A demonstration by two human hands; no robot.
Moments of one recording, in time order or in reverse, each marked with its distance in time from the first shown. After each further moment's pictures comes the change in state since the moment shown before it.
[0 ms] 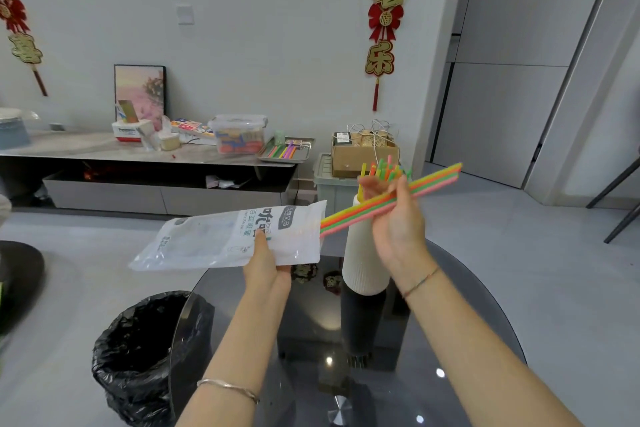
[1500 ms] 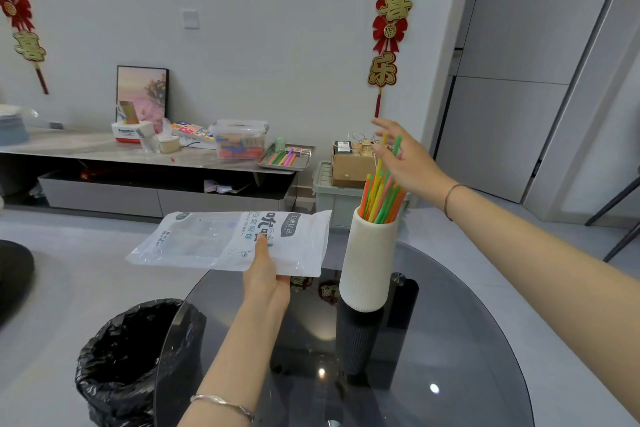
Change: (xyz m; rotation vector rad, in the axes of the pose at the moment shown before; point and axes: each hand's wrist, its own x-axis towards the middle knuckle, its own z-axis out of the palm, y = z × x) left_hand 0.008 -0.003 0.004 0.023 -0.052 0.002; right_hand 0.108 -0.059 0.014 -1.461 -0.492 -0.365
